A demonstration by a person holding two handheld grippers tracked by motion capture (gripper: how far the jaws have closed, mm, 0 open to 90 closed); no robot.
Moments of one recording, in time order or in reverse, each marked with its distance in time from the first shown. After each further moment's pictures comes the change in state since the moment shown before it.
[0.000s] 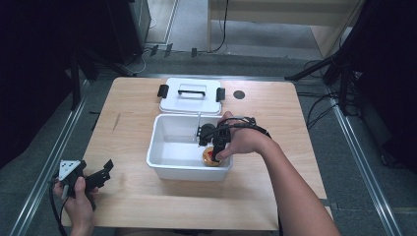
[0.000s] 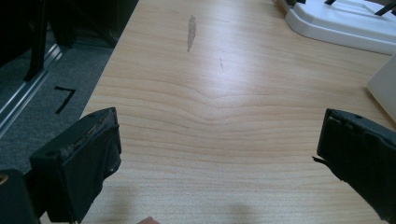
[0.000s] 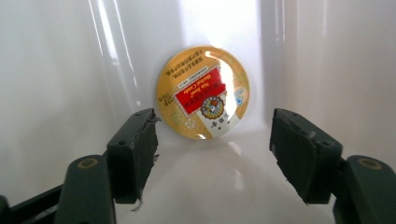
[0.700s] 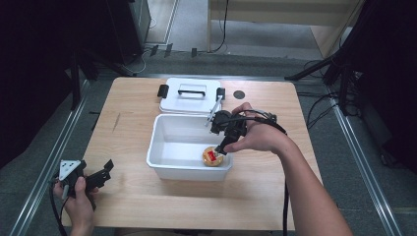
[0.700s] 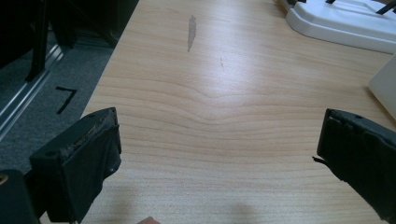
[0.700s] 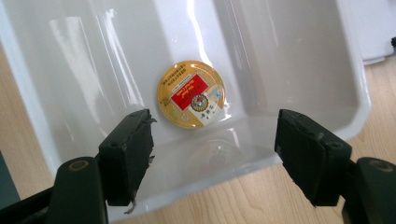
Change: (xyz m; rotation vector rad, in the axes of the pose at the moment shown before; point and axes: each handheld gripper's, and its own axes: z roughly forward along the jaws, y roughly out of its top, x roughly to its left) left arm 0.000 0.000 0.000 0.001 0.003 0.007; right arm -0.007 -0.030 -0.052 -0.166 -0.002 0.168
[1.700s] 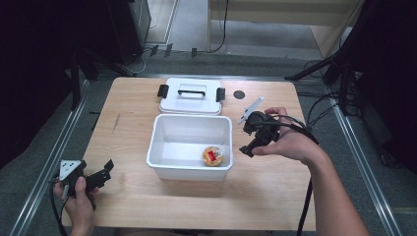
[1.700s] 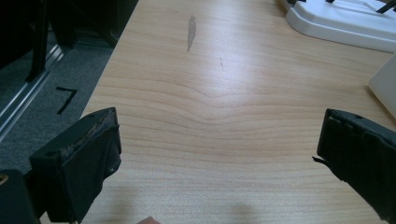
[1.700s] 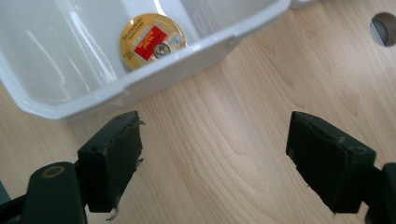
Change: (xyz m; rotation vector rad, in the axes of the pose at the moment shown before) left arm 0.000 0.000 0.000 0.001 0.002 0.004; right arm -0.015 -0.075 -0.023 -0.067 -0.075 0.183
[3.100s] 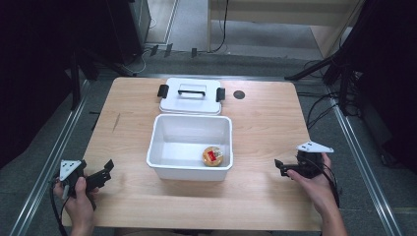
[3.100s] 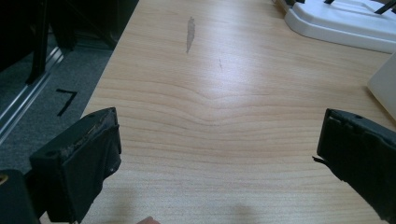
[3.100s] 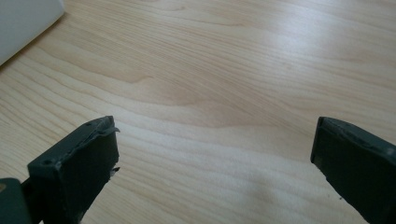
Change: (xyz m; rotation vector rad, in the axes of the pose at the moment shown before) left arm -0.001 0.000 0.000 -0.006 -0.002 0.004; right arm -0.019 -0.192 0.072 -0.427 -0.241 0.589
